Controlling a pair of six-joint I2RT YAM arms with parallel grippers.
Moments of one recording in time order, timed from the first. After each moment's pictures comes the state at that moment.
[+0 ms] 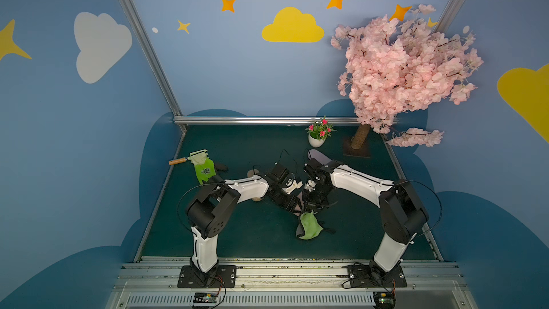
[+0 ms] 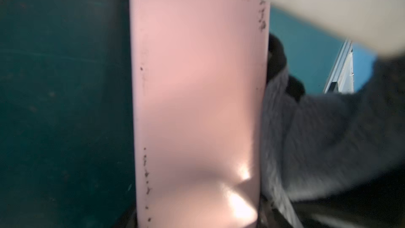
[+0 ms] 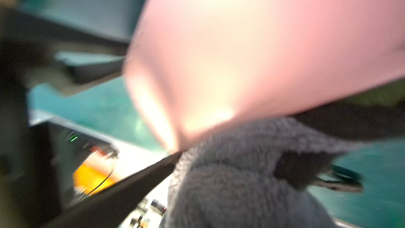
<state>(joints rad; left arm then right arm) -0.68 1.90 1.12 -0.42 0.61 -0.15 0.67 1.78 1.24 -1.01 -0.48 0.65</state>
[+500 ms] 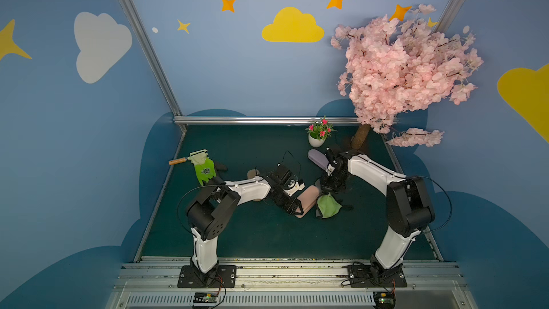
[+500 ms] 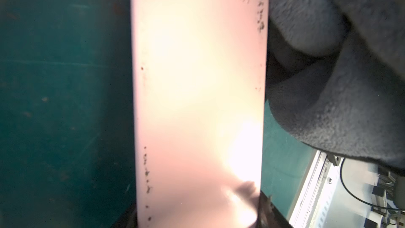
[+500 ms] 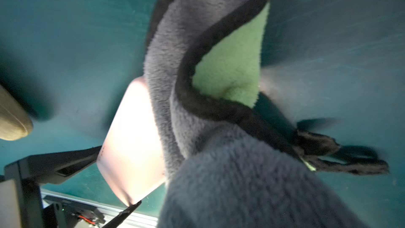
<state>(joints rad) -0.71 1.89 1.12 -0.44 0.54 -0.09 0.45 1.80 1.30 -1.01 -0.23 0.53</state>
